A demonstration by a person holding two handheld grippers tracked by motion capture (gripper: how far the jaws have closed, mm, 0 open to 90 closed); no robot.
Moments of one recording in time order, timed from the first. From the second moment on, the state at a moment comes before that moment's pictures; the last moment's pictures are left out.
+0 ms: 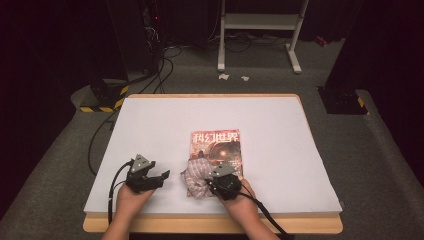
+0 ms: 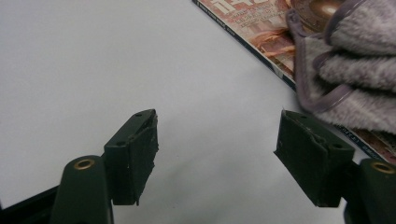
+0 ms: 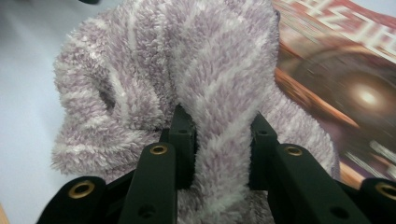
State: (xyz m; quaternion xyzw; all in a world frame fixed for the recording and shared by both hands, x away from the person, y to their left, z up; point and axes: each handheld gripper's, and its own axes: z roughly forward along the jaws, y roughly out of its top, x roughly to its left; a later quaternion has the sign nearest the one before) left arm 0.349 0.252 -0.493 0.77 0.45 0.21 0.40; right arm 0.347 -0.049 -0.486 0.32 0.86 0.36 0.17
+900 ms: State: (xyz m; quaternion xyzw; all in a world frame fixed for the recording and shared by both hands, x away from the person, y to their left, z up) left arm 0.350 0.248 -0.495 0.77 0.45 0.20 0.40; right arm 0.365 -0.130 -0.480 0.39 0.82 0.35 0.21
